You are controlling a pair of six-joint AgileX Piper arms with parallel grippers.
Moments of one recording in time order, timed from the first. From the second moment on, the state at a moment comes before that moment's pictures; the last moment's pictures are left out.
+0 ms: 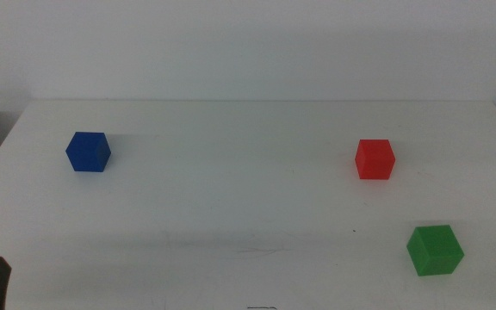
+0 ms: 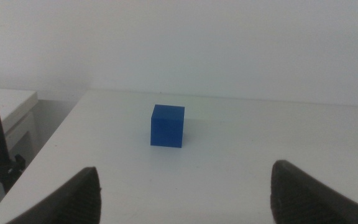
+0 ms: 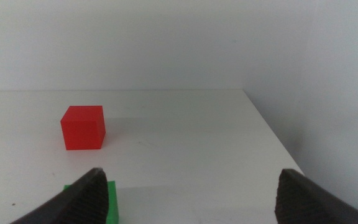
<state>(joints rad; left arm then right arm) -0.02 -0.01 0.03 0.03 0.13 -0.12 -0.09 -0.02 0.03 -0.02 0.17 0.00</state>
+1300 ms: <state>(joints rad) -0.02 -0.01 0.03 0.03 0.13 -0.12 0.10 0.59 -0.58 -0.05 0.58 0.00</state>
